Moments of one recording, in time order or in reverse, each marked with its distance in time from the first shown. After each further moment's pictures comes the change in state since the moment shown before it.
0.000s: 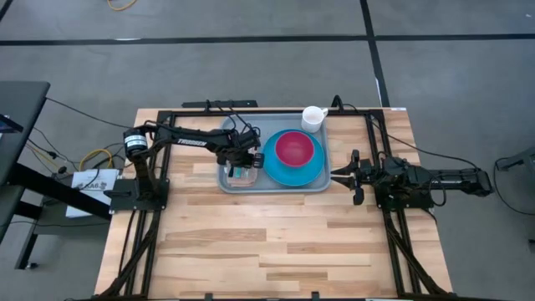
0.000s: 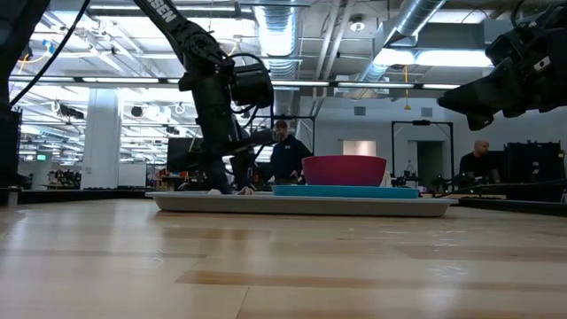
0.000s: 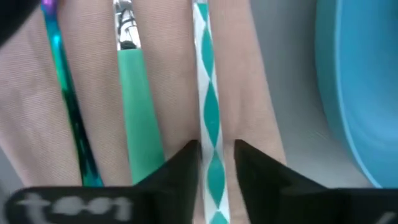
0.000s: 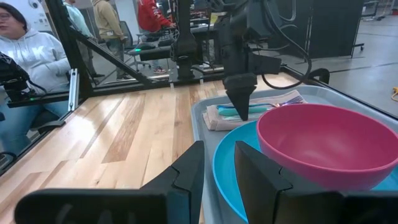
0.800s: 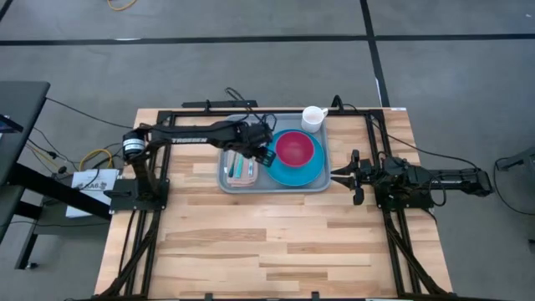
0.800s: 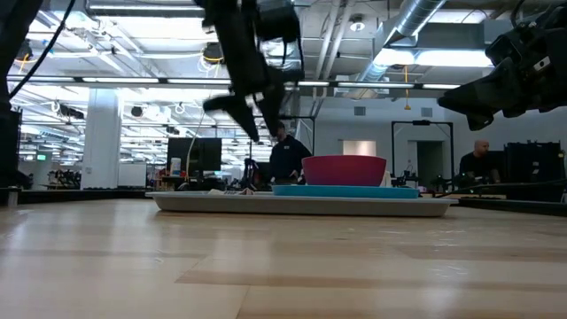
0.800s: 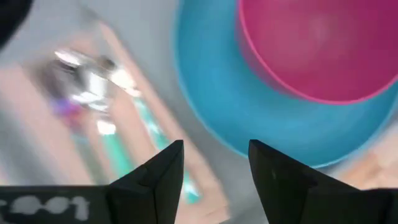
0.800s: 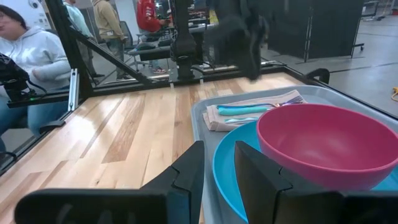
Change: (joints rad) left arm -0.108 -0.017 0.364 -0.305 -0.196 0.253; right arm 0.000 0.000 0.000 0.000 0.000 0.000
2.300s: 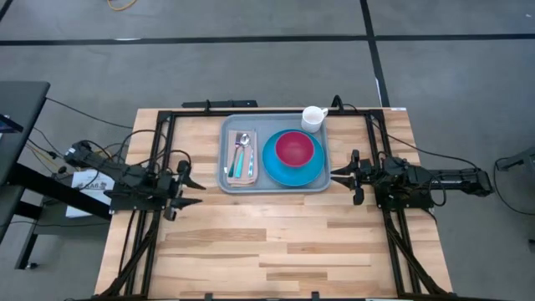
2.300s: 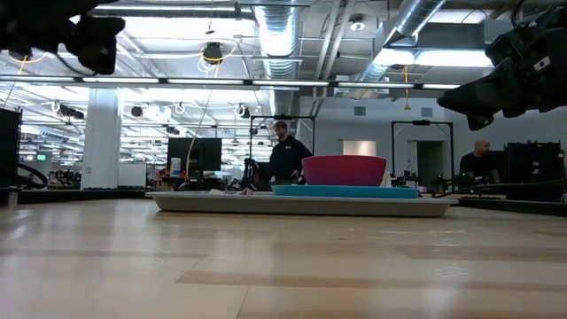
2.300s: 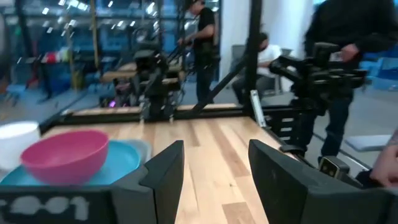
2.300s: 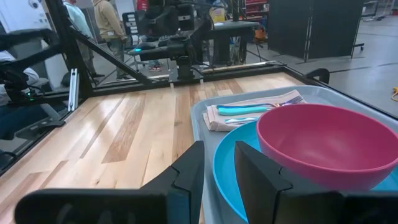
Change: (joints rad) left arm -0.654 -1.633 -1.343 0.925 -0.103 0.758; right arm 0.000 0.000 0.000 0.000 0.000 0.000
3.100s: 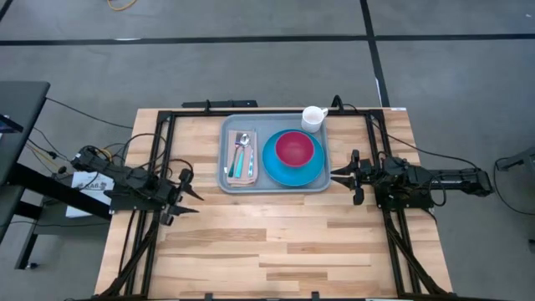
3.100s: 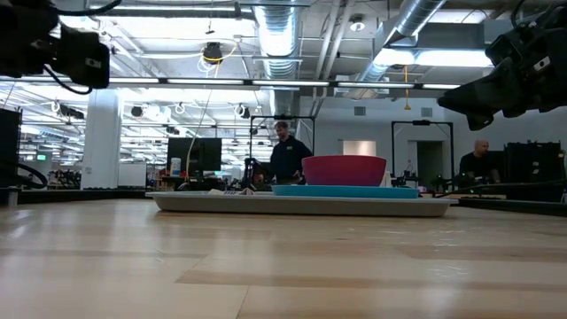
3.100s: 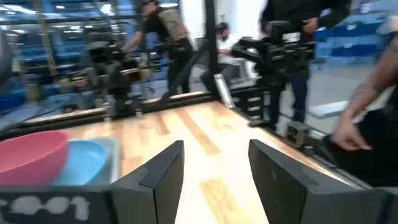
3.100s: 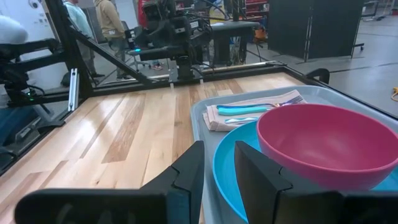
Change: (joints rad) left arm 0.003 -0.179 -0.120 -0.083 0.175 0.089; right arm 0.000 0.000 0.000 0.000 0.000 0.000
